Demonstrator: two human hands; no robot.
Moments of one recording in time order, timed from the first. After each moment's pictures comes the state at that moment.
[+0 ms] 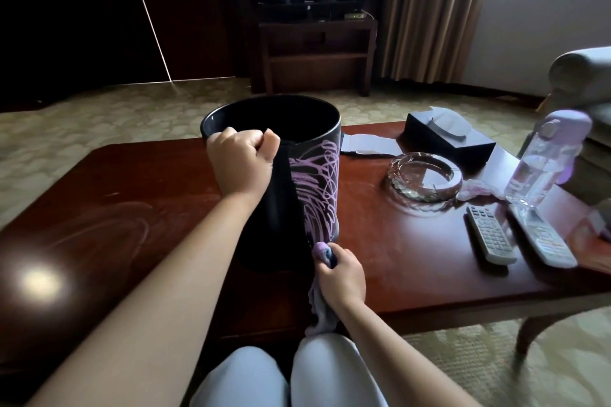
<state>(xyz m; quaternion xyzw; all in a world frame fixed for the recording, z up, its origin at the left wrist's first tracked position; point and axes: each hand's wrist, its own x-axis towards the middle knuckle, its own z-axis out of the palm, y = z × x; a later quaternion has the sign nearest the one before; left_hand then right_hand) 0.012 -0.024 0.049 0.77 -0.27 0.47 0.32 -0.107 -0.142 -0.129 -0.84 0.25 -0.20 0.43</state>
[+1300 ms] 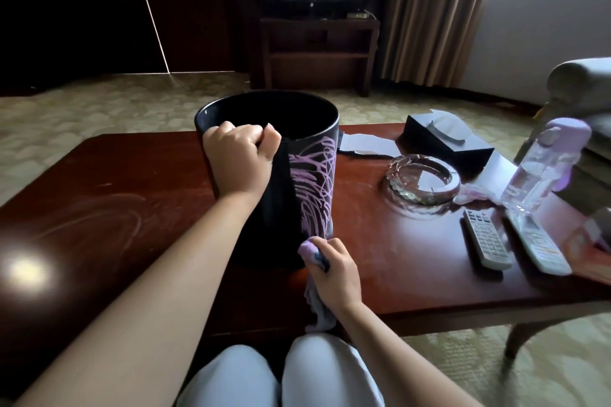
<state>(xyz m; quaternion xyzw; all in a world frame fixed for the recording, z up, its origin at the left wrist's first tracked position) 0.013 -0.025 0.047 0.76 -0.25 0.53 0.29 -0.109 -0.144 -0.132 -0.85 0.09 -0.29 0.43</state>
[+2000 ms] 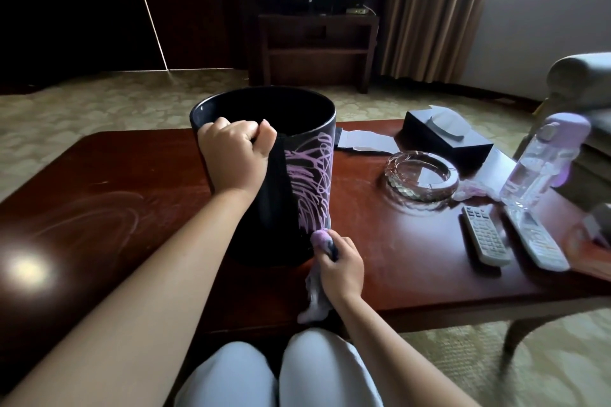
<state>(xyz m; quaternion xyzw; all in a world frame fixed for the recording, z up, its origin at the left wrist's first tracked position) 0.013 -0.024 0.048 0.76 -0.25 0.53 0.28 -0.105 -0.149 -0.130 -0.80 0.18 -0.31 0.48</state>
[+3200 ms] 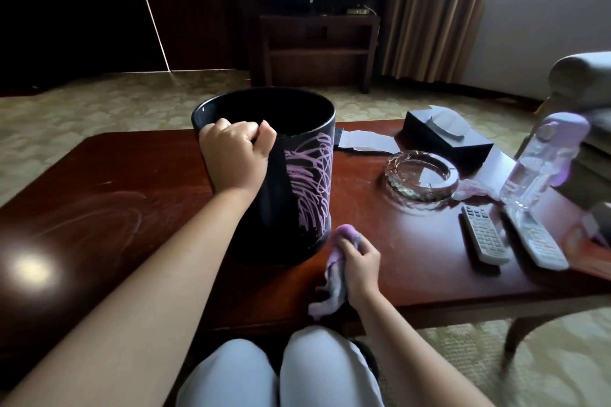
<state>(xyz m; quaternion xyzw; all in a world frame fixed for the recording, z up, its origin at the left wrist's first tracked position) 0.011 -0.023 0.048 0.76 -0.25 0.53 0.28 -0.110 -0.167 -0.120 -0.60 0.27 -0.27 0.70</state>
